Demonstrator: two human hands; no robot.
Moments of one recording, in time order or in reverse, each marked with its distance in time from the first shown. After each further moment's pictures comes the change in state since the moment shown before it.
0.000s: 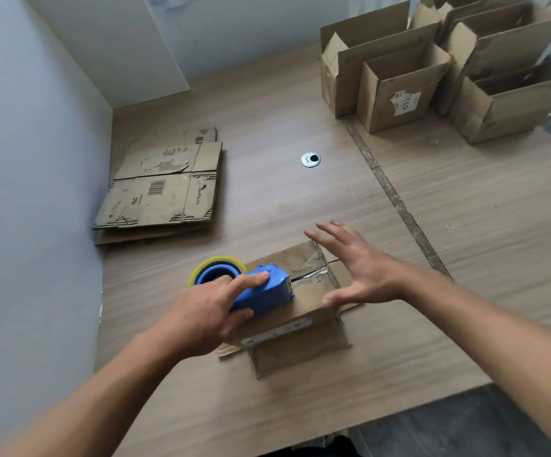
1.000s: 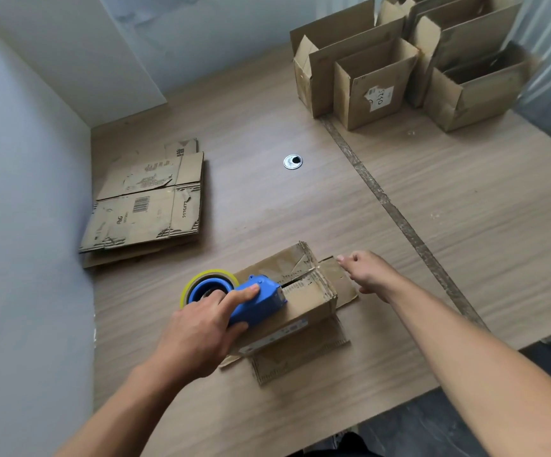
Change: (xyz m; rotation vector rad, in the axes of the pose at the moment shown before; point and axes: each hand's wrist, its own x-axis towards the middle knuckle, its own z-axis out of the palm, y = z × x) left_hand -0.004 0.008 0.009 0.039 0.058 -0.047; right_hand 0.014 0.053 0.054 0.622 0.326 0.807
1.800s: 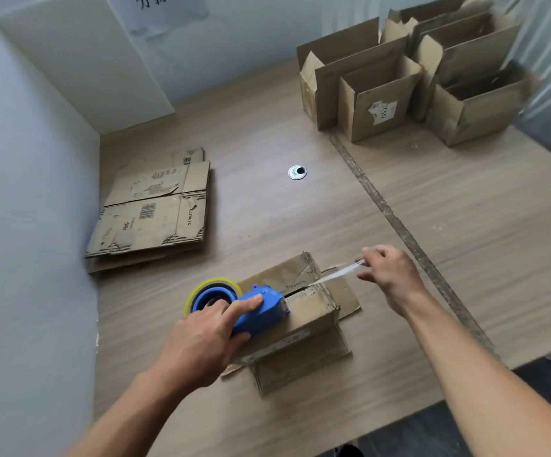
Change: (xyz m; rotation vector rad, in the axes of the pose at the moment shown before) left_hand -0.001 -0.001 0.002 0.033 -0.007 -0.002; right_hand -0.031 -0.015 -0.022 0.396 0.265 -0.168
